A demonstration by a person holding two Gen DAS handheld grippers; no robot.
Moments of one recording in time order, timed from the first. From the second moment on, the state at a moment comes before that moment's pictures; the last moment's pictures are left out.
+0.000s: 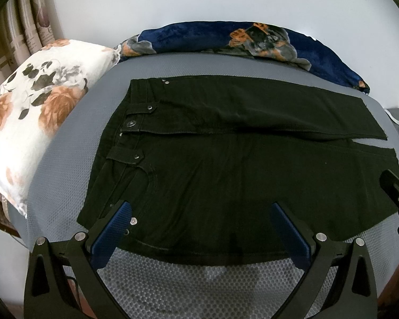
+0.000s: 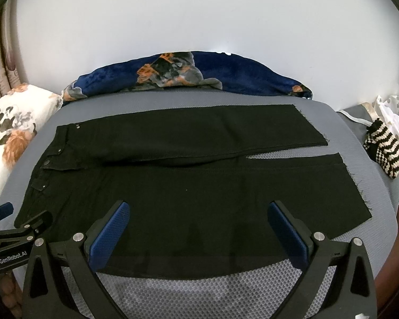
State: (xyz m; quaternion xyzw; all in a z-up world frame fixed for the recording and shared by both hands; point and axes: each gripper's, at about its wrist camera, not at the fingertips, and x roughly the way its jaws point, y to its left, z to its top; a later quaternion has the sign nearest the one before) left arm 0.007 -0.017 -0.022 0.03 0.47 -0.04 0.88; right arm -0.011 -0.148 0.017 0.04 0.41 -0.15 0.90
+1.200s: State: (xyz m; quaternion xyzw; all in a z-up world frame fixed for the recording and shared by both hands) left arm 0.169 0.133 -0.018 -0.10 0.45 -0.08 0.89; right arm 0.093 -0.173 0.031 0.12 0.38 -0.03 0.92
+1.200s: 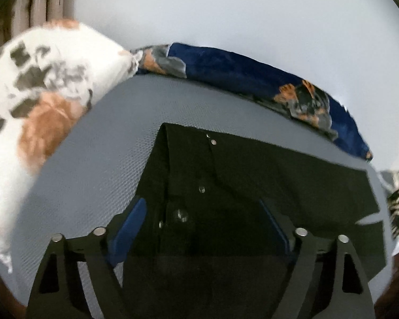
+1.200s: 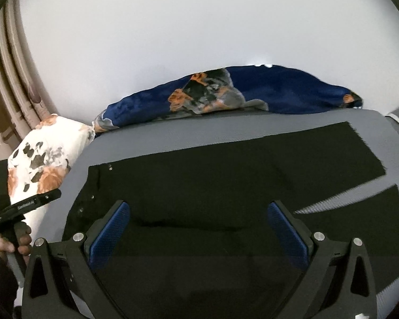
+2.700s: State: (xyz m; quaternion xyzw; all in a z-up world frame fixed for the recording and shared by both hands) left arm 0.380 0.167 -0.133 -0.33 0.55 -0.27 0.71; right arm 0.322 -0.157 -0.072 0.11 0.49 0.09 0.86
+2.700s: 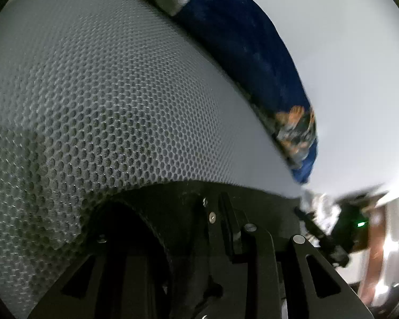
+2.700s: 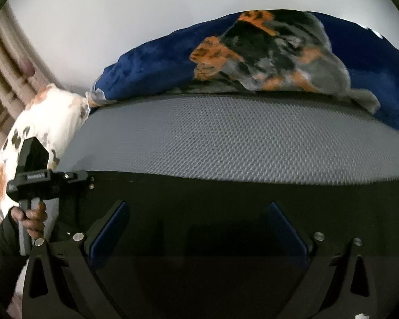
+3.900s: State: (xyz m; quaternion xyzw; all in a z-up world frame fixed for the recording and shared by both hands) left arm 0.287 0.149 -0.002 -0.19 0.42 -0.35 0.82; right arm 0.392 -0.172 -0.113 -0.09 0.60 0.39 0.69
